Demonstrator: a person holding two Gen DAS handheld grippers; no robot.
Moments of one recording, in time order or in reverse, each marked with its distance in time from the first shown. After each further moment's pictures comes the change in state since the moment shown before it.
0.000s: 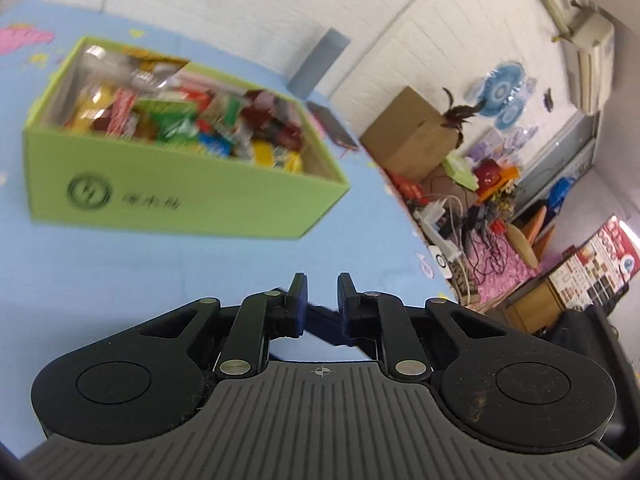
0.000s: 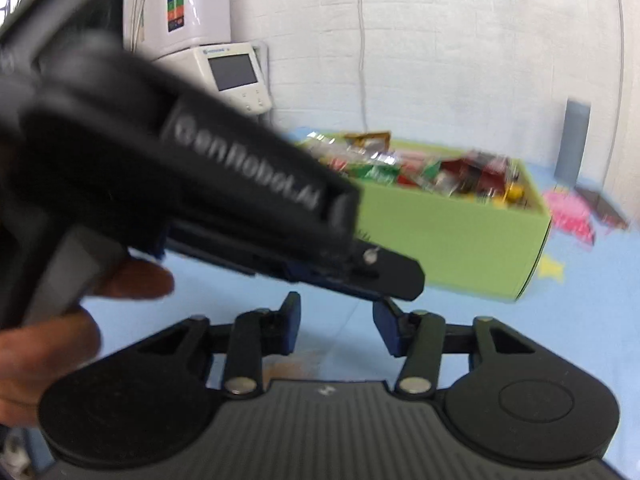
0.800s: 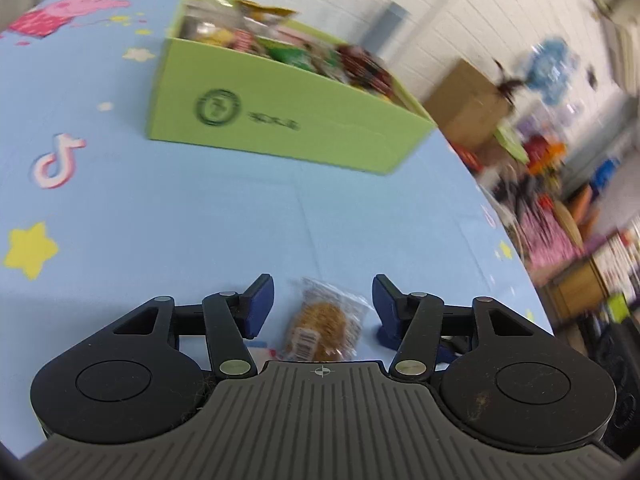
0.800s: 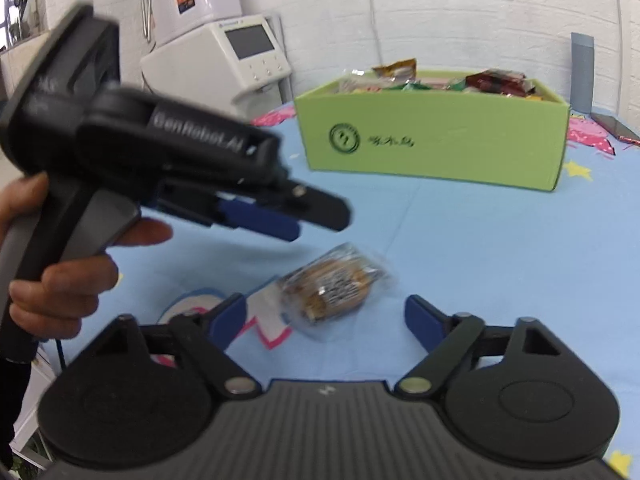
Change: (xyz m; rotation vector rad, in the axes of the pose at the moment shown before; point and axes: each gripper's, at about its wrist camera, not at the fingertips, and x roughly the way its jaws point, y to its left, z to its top) left arm -0.036 0.048 -0.060 0.020 0.092 0.136; right arm -0.028 0.040 -0.065 0.116 0.096 0.098
